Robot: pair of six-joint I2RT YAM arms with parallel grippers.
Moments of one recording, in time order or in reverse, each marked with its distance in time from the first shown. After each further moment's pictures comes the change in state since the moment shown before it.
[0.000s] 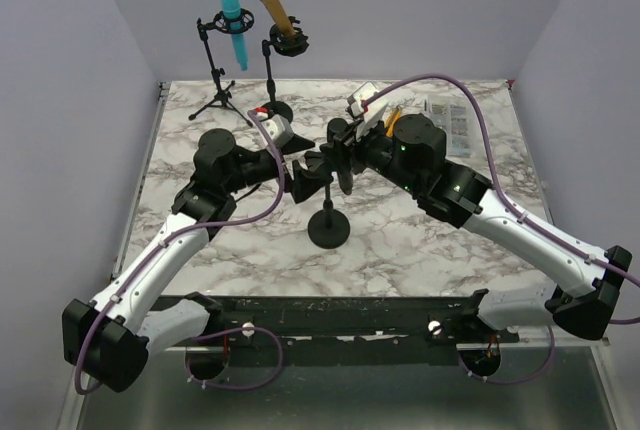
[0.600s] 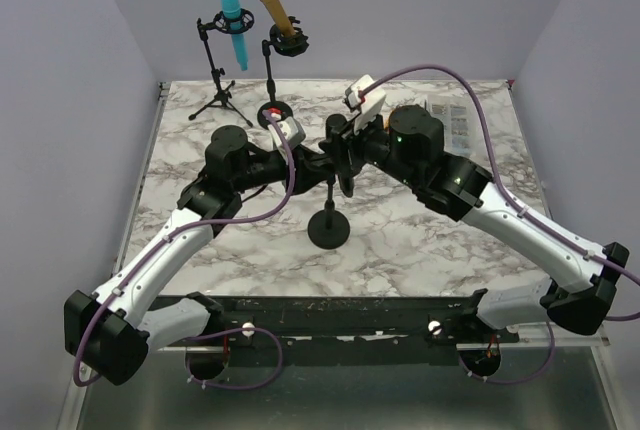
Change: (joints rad) left arm -0.046 0.052 0.039 -0.102 -0.034 0.049; right arm -0.002 0.028 0.061 -0.079 0.000 0.024
